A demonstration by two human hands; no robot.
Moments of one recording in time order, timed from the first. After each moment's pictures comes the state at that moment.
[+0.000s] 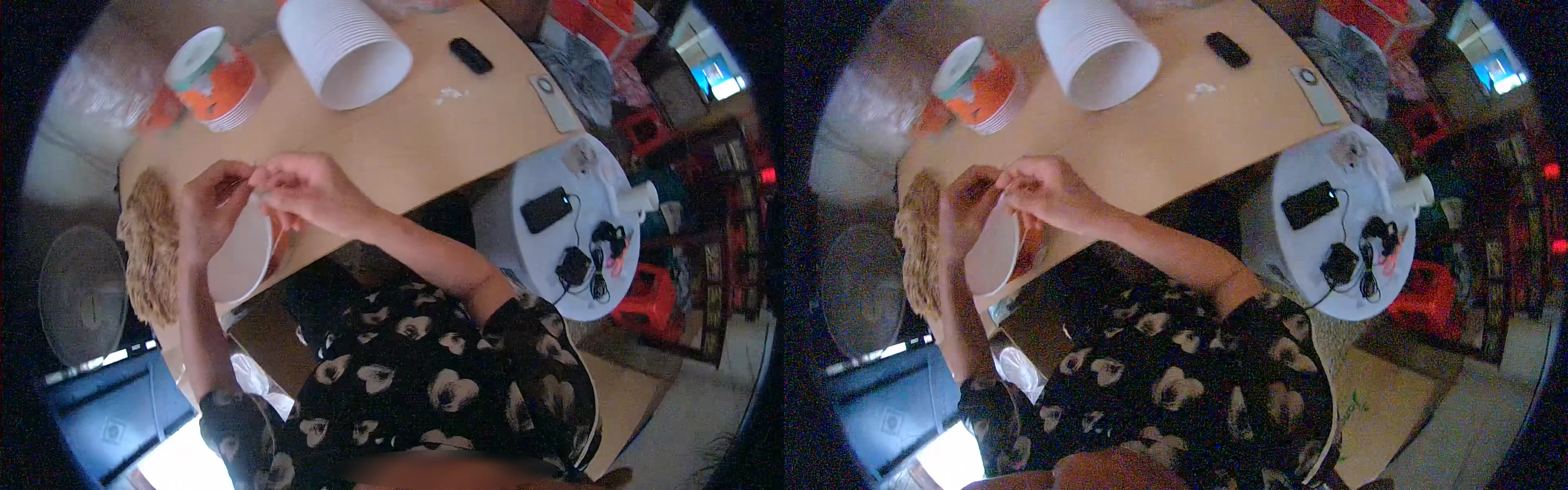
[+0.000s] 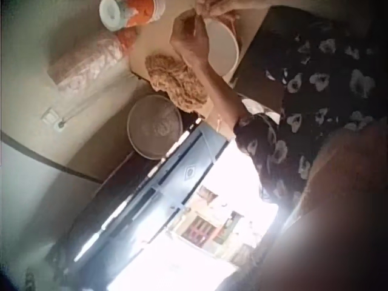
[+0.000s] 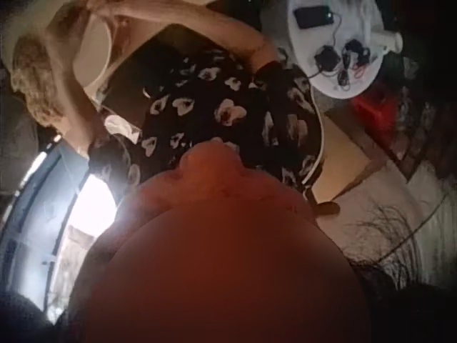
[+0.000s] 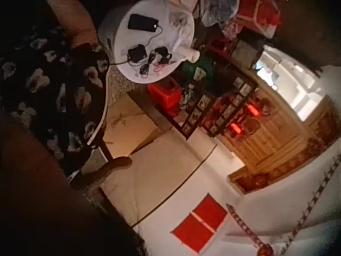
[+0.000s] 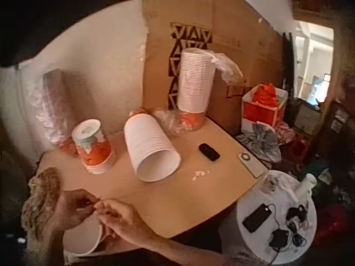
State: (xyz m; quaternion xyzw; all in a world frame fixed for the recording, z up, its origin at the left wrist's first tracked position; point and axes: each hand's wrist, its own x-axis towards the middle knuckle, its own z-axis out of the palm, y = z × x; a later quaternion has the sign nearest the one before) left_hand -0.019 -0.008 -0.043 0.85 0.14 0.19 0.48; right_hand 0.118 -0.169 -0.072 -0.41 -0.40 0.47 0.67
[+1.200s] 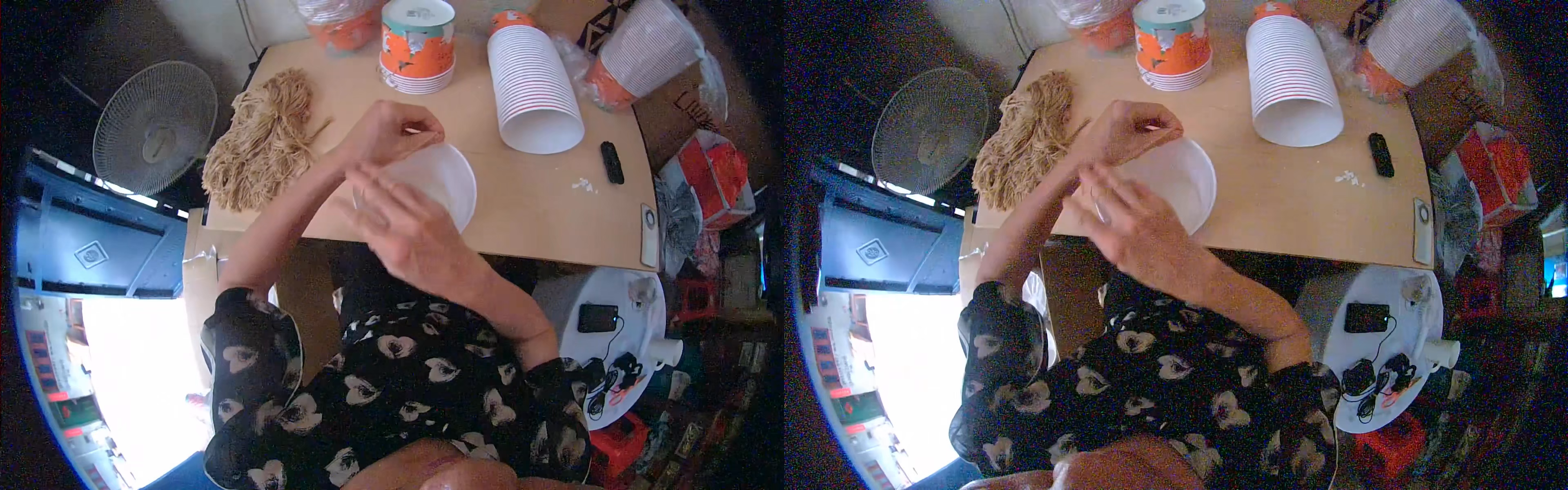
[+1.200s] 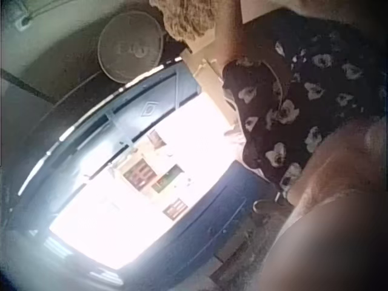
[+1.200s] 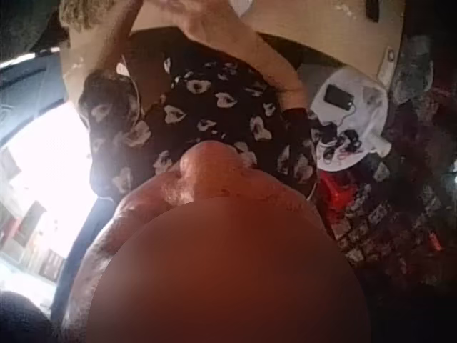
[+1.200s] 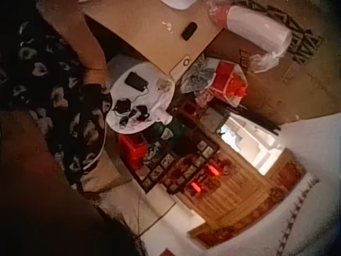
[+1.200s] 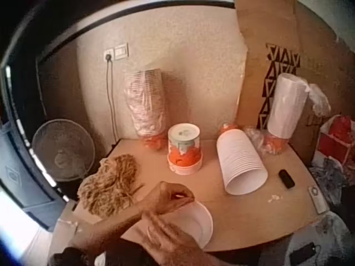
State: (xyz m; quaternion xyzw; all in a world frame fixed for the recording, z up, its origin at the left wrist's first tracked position) left_hand -0.005 0.004 -0.041 0.86 0.11 0.23 0.45; right_hand 0.040 -0.174 -0.024 -0.49 -0.80 -0.11 0.34
